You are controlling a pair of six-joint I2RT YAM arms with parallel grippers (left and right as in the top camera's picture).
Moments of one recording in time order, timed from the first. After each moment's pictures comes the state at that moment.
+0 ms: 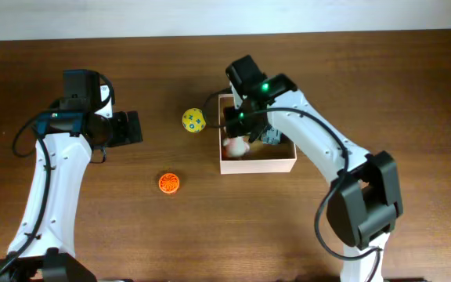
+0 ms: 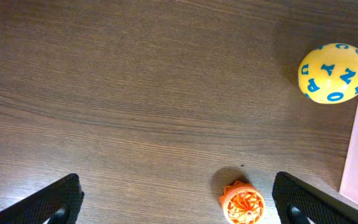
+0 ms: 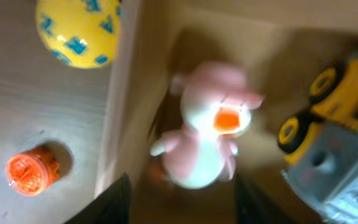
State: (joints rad) left arm 0.05 1.56 1.35 -0.96 -0.01 -0.11; right arm 0.50 2.04 1.77 -1.00 -0.14 0.31
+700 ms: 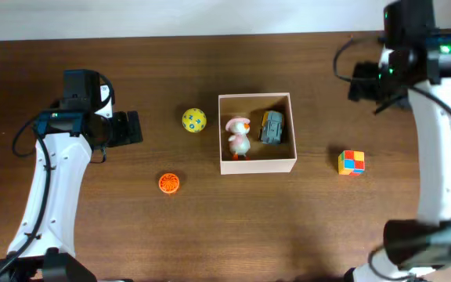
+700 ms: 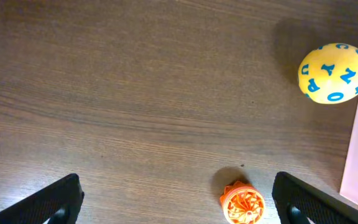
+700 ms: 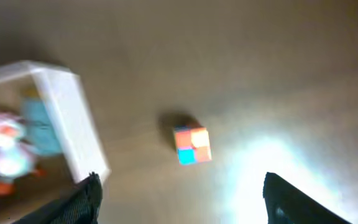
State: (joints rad) left arm 0.05 1.56 1.35 -0.96 -0.01 -0.11; right arm -0.01 1.79 2.06 -1.53 0.15 0.24
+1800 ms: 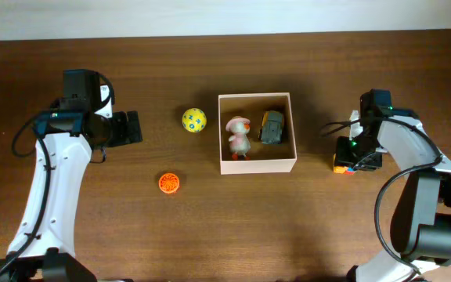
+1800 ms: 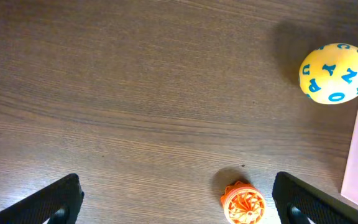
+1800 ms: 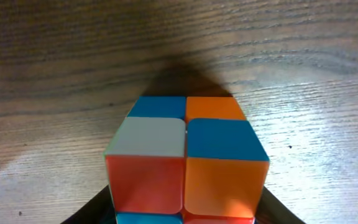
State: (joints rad) left arm 0.05 1.56 1.35 -0.96 -0.01 -0.11; right arm -0.15 1.83 1.18 -0.91 -0.05 0.03
